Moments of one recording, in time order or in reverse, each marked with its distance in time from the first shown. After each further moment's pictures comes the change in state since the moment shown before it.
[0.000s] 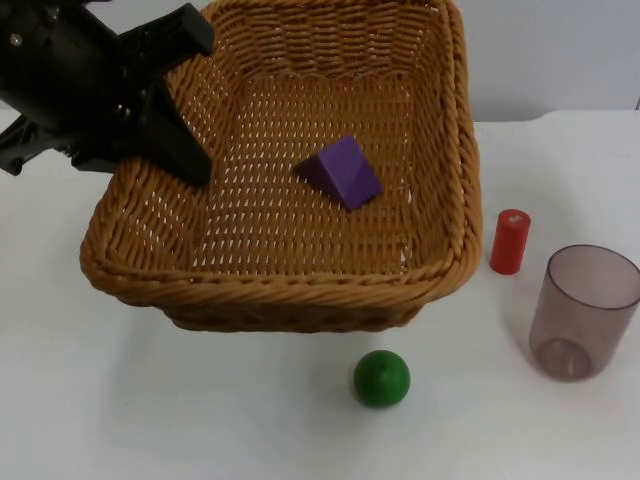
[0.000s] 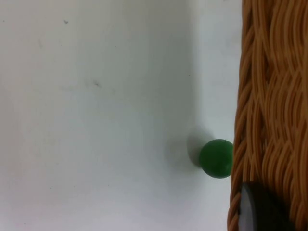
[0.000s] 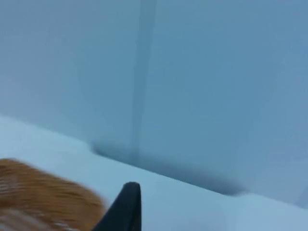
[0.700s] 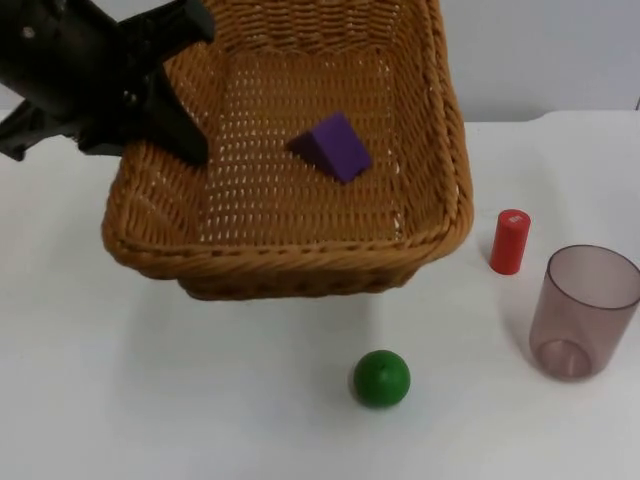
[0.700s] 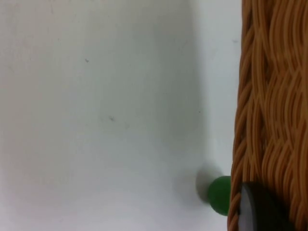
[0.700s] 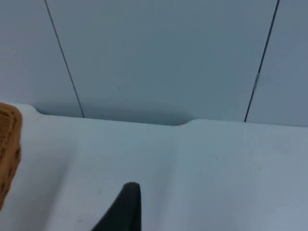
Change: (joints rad) right arm -0.422 -0.245 0.288 0.500 -0.002 -0.417; left arm 0.000 0.045 -0.034 0.000 -0.080 -0.031
